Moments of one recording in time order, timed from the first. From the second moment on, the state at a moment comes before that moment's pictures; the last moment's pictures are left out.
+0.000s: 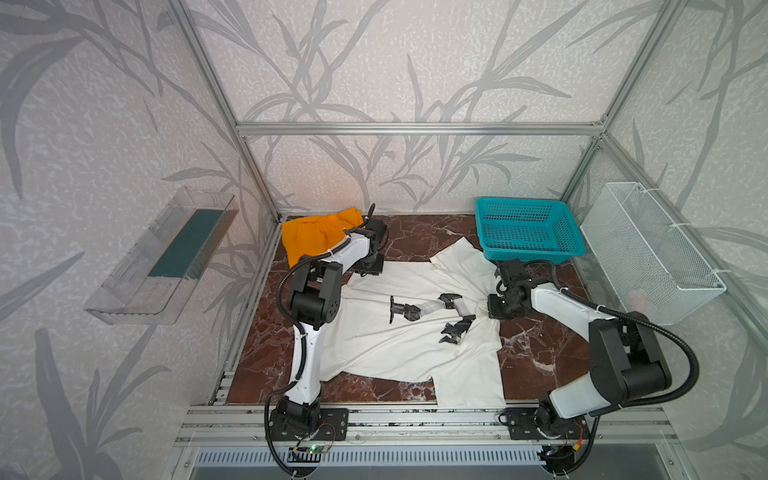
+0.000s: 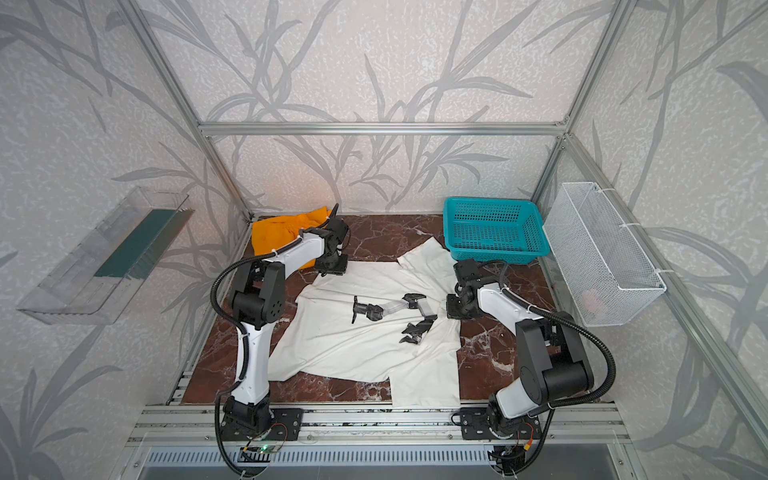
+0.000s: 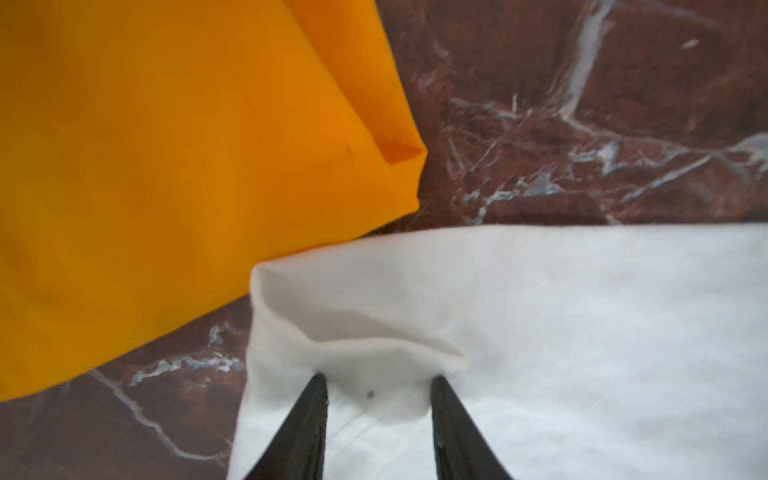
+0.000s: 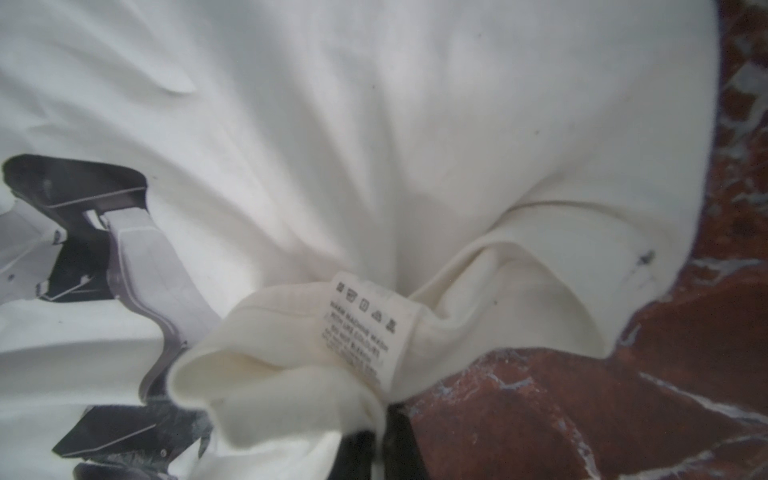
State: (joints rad) left arm -0.31 2.23 1.75 -0.86 -0.16 -0.22; right arm 0.23 1.54 0.87 -0.61 -0.06 0.27
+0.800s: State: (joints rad) left arm -0.25 2.17 1.77 -0.91 -0.11 -0.23; right arm 0.22 1.54 0.87 -0.61 -0.04 0.27
